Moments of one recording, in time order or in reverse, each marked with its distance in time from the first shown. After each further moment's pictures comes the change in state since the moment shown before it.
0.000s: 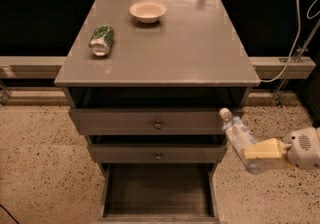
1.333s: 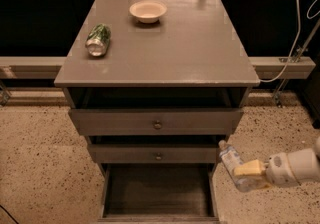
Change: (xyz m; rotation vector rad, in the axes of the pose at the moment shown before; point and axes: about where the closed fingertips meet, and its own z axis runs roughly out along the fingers) arm -0.008 0.128 0.098 0.020 -0.094 0.265
